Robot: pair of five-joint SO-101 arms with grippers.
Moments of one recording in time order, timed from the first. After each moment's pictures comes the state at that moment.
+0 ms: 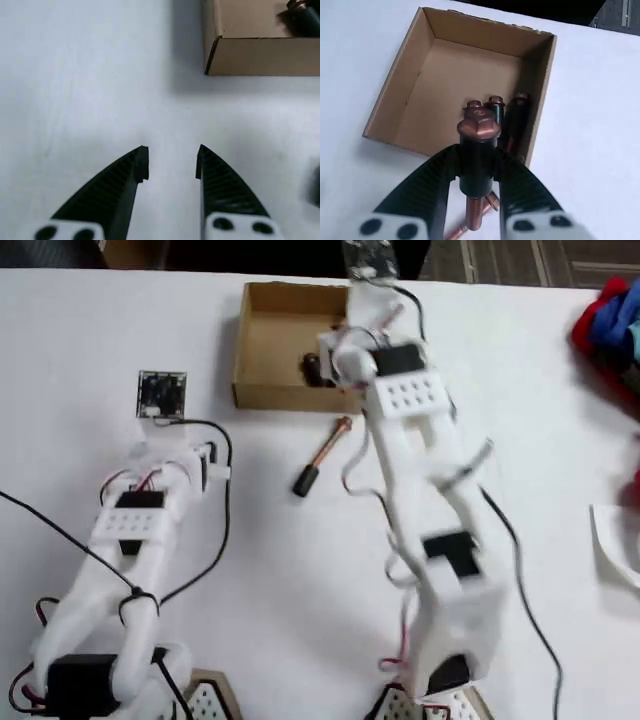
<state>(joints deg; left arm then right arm) -8.4 -21.7 57.2 17.9 0.2 -18.3 28.4 -35.2 59.5 -0.5</state>
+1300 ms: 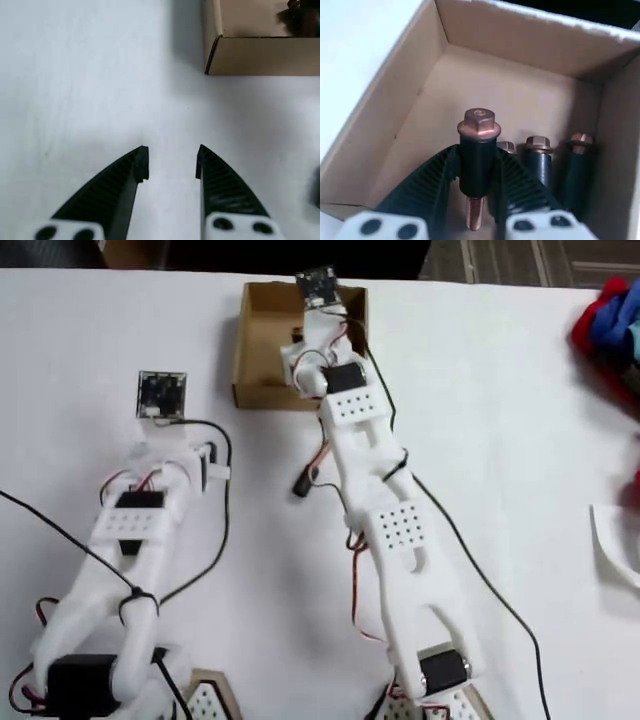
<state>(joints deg) -8.4 -21.7 57.2 17.9 0.2 -21.4 73.7 -80.6 54.3 -0.5</state>
